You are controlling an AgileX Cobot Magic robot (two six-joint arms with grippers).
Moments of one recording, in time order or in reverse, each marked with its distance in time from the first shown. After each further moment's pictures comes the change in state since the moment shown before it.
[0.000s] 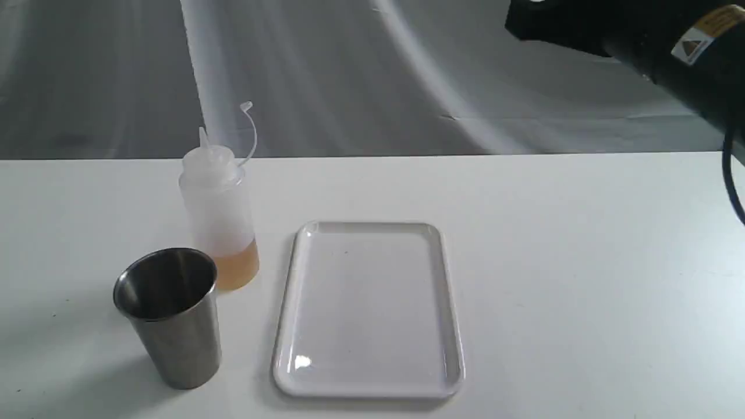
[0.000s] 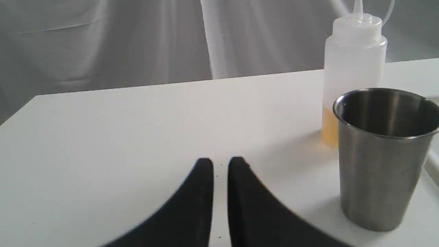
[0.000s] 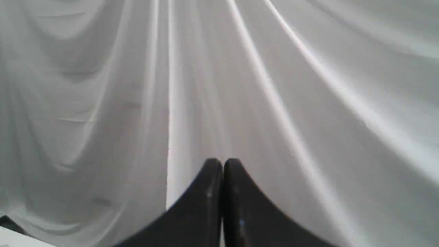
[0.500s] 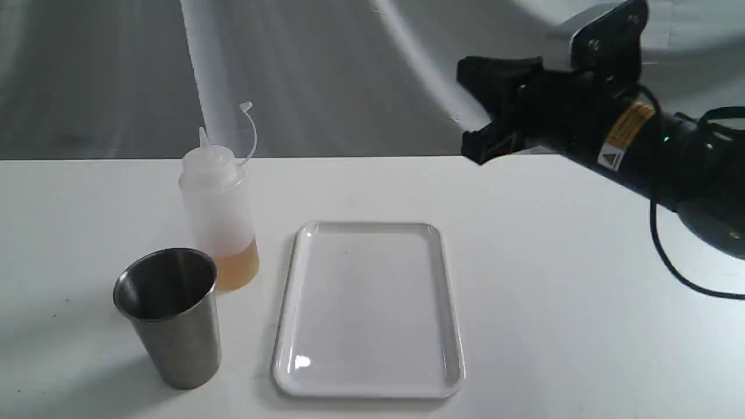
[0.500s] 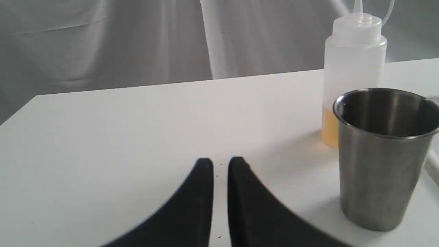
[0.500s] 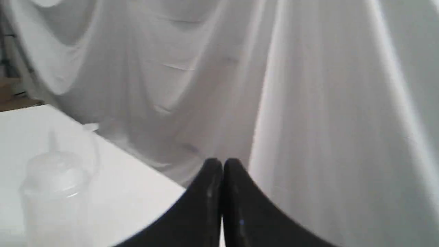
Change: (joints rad) left arm 0.000 0.000 0.000 0.000 0.000 0.000; right arm -0.084 0.266 -0.002 -0.520 -0.299 0.274
